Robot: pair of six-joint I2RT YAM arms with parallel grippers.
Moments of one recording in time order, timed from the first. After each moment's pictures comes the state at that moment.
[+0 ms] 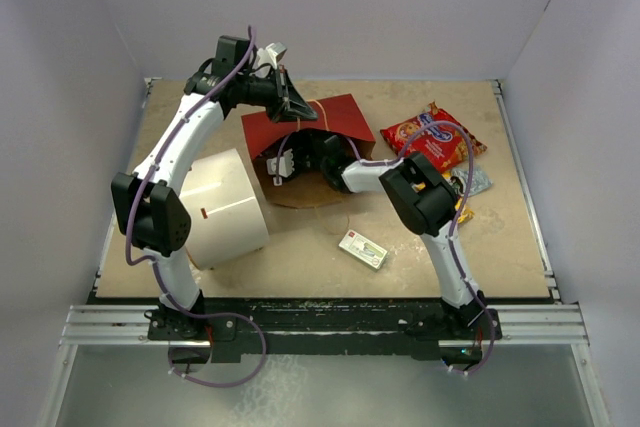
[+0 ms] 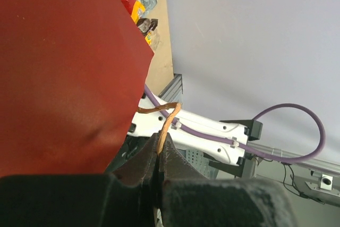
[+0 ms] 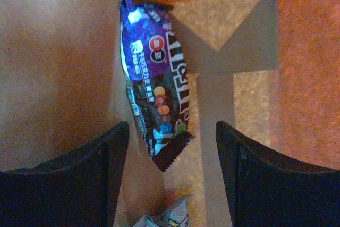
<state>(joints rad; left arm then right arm) -0.30 1.85 1.85 -0.68 0.90 -0.81 0.66 2.30 1.47 0.46 -0.35 -1.26</state>
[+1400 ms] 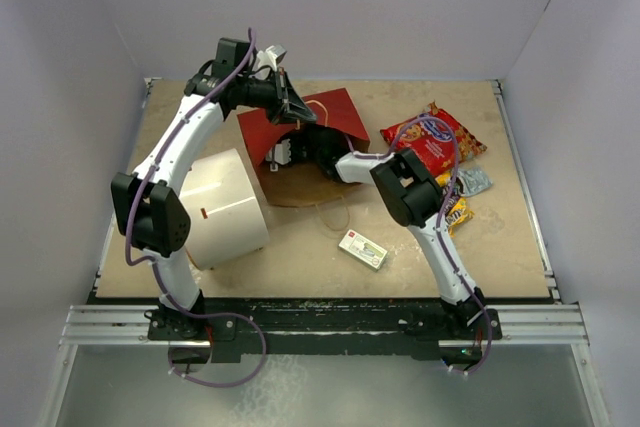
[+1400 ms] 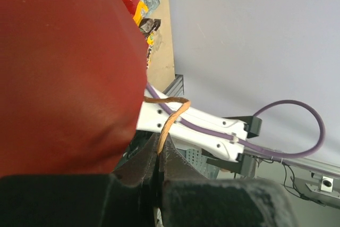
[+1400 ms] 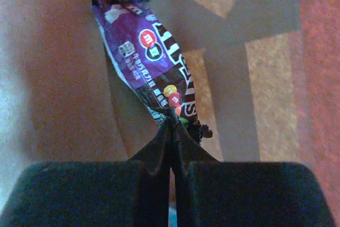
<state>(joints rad) -0.29 1.84 1.82 -0.67 0.90 -0.81 0.64 2.40 1.60 0.42 -0.35 -1.17</state>
